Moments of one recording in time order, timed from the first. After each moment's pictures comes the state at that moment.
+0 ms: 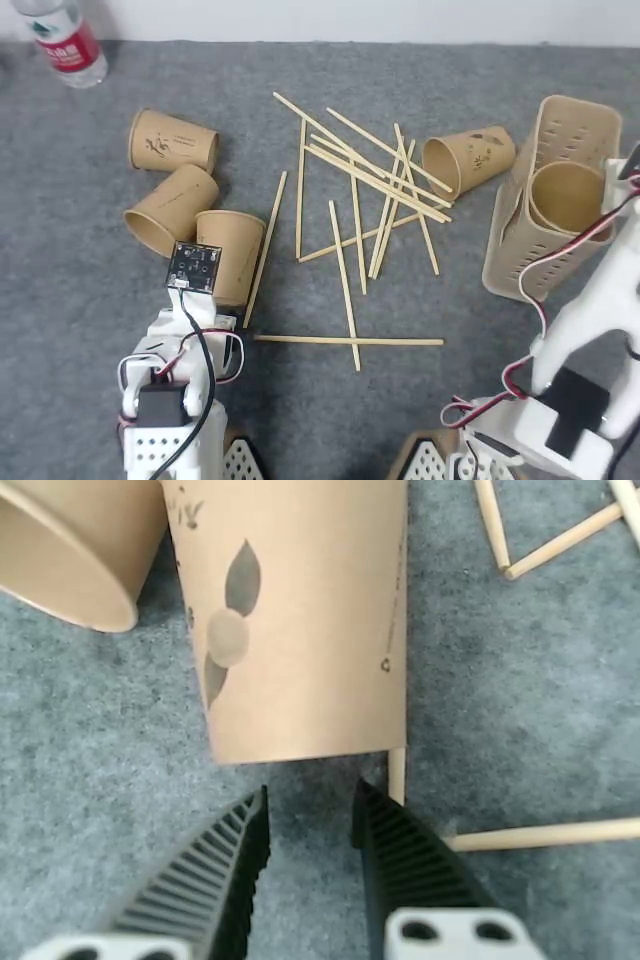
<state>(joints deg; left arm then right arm) -7.6 -103.4 96.7 68.3 -23.8 26.8 -6.3 -29.9 99.8 23.8</state>
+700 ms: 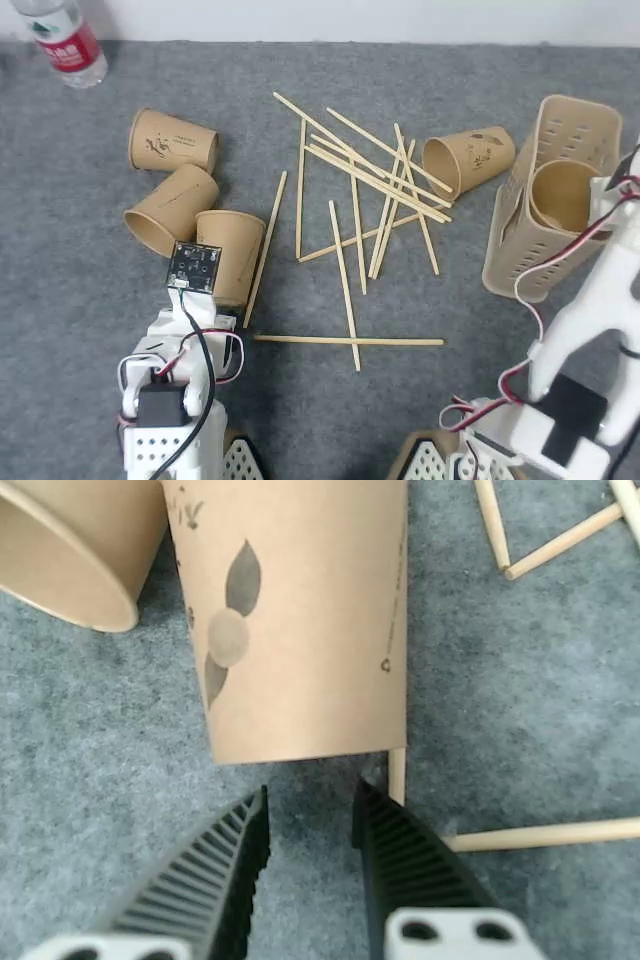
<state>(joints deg) -7.6 -103.4 96.7 68.3 -23.8 26.9 -9.1 -16.6 94.0 24.1</state>
